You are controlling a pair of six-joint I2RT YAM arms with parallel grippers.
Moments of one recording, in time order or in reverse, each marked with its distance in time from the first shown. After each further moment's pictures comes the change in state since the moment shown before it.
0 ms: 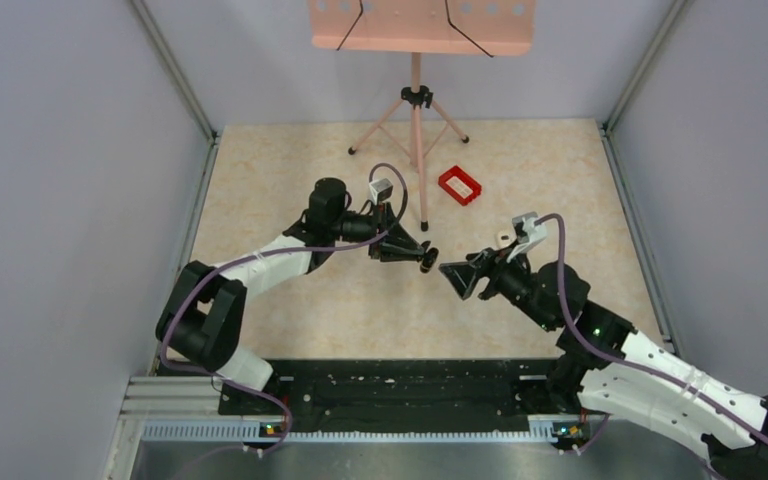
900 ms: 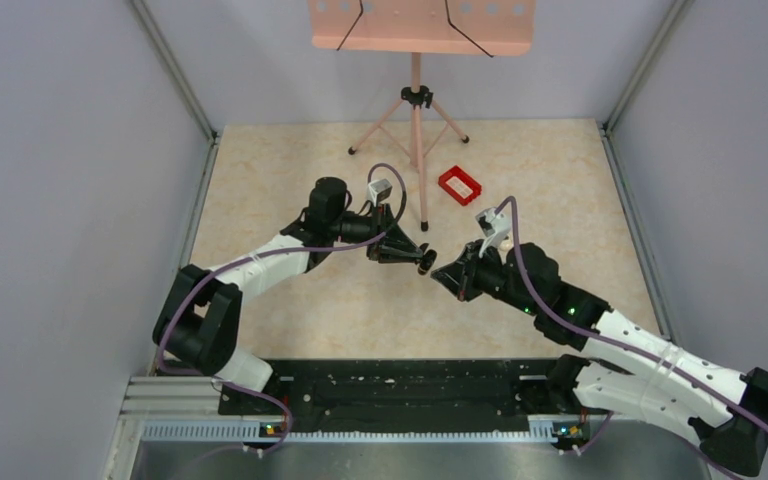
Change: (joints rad) left arm 0.000 -0.026 0.032 -0.156 -0.023 0.138; right arm -0.051 0.208 0.080 -0.041 -0.232 0.054
